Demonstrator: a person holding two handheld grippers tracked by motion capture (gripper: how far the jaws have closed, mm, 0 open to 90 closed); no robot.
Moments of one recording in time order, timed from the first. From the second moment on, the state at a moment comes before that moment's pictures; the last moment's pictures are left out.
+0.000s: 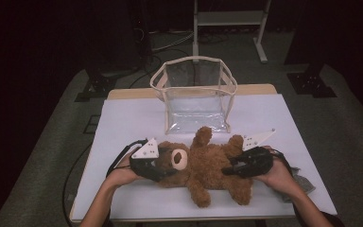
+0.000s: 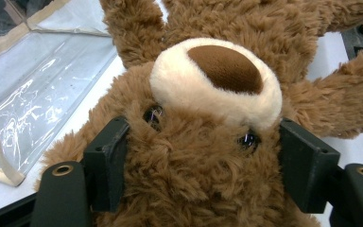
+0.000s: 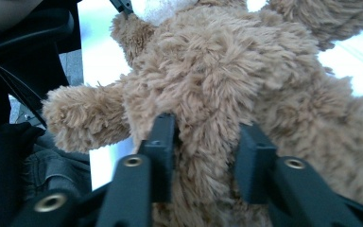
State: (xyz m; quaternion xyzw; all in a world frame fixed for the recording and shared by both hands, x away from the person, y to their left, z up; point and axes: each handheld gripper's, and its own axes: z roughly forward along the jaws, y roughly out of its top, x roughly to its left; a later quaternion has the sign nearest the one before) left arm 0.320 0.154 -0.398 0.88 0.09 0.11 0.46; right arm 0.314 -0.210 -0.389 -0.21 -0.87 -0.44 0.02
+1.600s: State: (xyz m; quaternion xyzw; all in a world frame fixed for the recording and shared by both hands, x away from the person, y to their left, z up) left arm 0.314 0.152 -0.398 0.88 0.08 0.12 0.45; right arm 0.305 -0.347 -0.445 -0.39 -0.84 -0.36 -0.08
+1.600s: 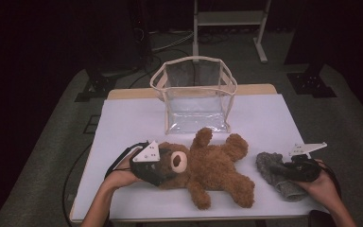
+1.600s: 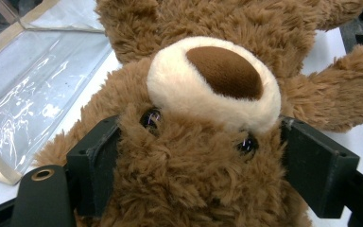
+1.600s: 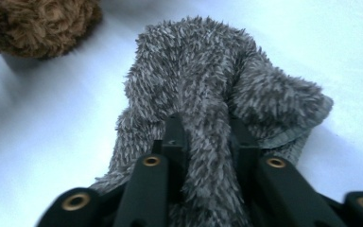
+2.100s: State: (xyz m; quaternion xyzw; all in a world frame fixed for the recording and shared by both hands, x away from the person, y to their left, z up) left arm 0.314 0.150 -0.396 0.89 0.08 0.12 0.44; right arm 0.301 -0.313 -0.389 -0.31 -0.85 -0.42 -0.06
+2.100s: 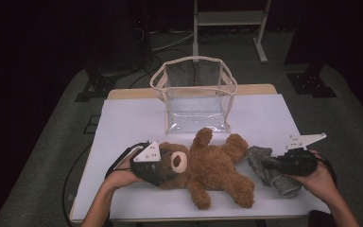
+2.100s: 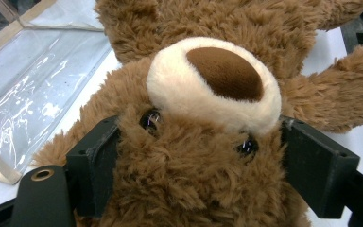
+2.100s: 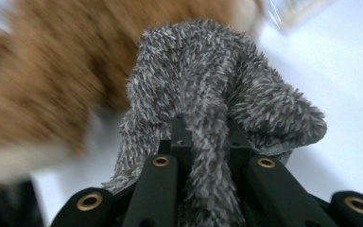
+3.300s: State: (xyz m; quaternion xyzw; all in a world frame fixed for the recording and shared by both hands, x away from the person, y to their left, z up) left arm 0.304 0.147 -0.391 0.89 0.07 0.10 0.44; right arm 0.319 -0.218 -0.365 -0.18 -0.88 -0.43 0.01
